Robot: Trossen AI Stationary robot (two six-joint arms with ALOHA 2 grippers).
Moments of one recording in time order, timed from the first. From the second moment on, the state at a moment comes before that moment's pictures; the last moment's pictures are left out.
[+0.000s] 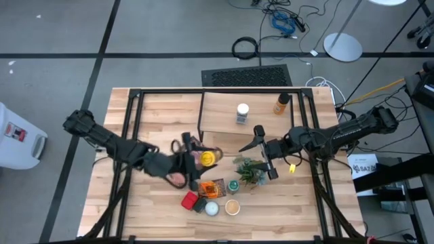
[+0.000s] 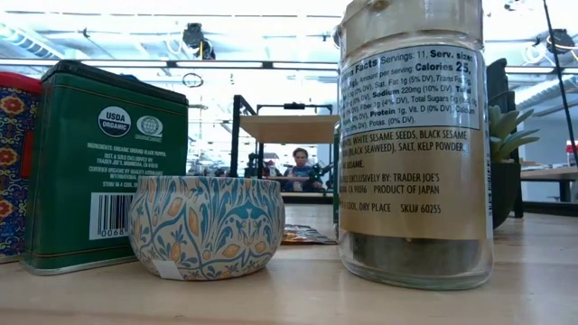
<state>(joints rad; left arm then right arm) -0.46 1.40 1.27 -0.13 -0.65 0.22 0.23 1.10 0.70 0.44 -0.04 -0.09</state>
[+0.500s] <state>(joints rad) -0.33 1.41 1.28 -0.01 -0.34 0.28 0.22 1.25 1.01 0.08 0.06 -0.09</state>
